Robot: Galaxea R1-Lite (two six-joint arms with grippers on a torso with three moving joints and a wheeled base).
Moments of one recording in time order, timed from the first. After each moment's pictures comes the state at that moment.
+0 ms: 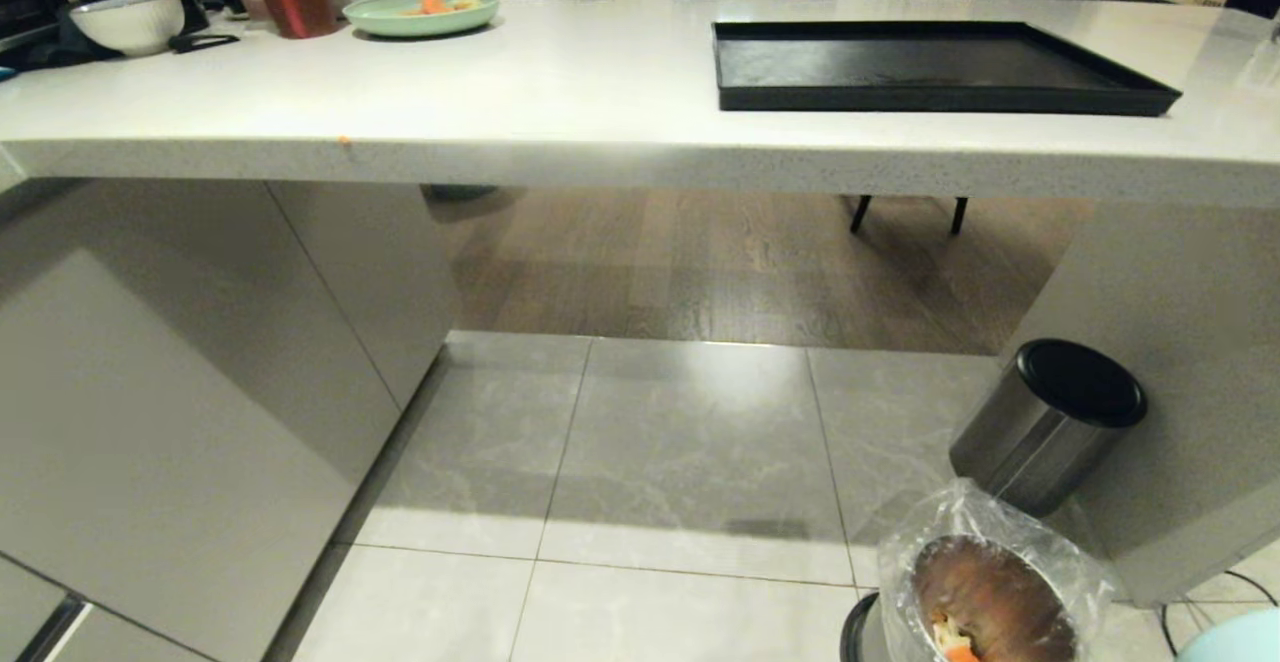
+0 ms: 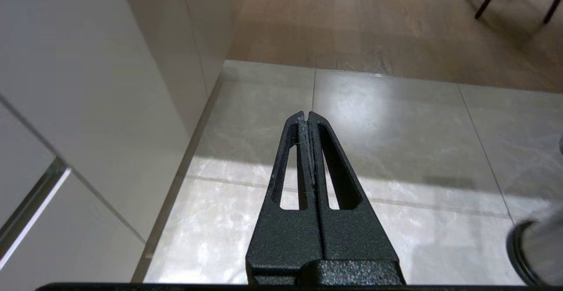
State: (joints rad) left arm 0.00 0.00 0.00 -0.01 0.02 -0.06; right arm 0.00 0.00 0.00 -0.05 -0.02 0.04
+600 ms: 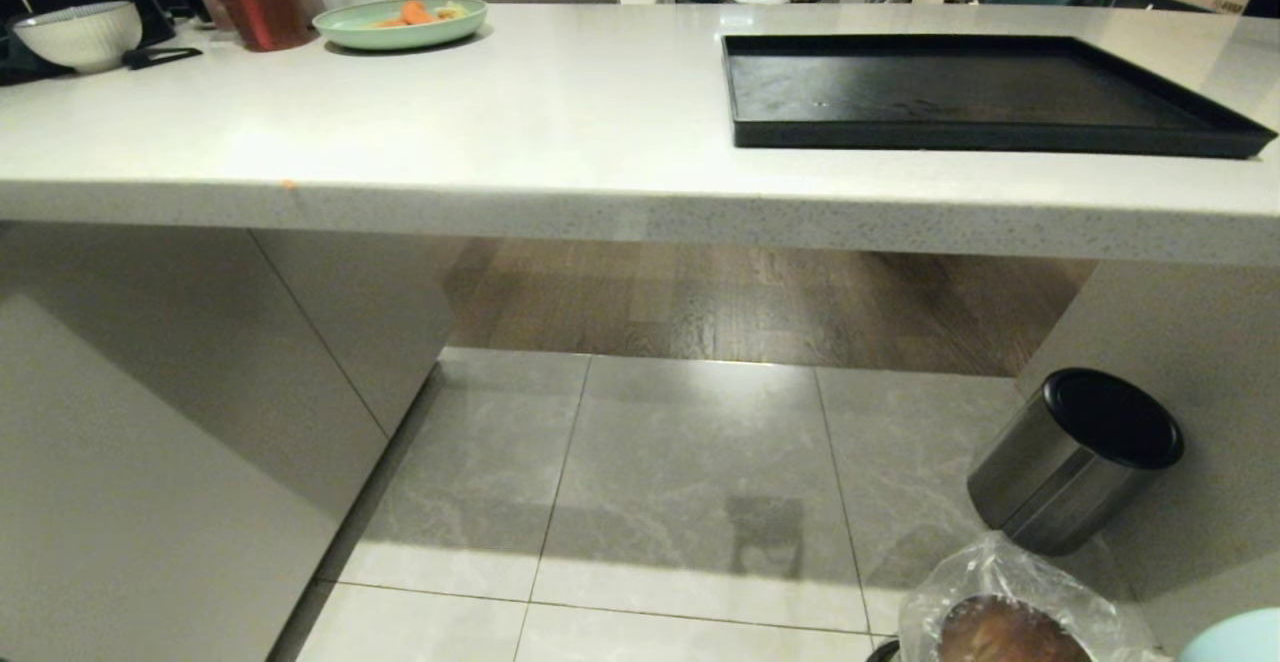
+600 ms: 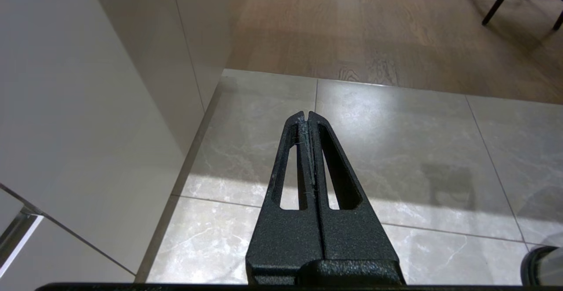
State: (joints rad) left arm 0.00 0.00 0.00 -0.01 0.02 -0.06; right arm 0.00 0.00 0.00 -0.05 -0.02 0.04
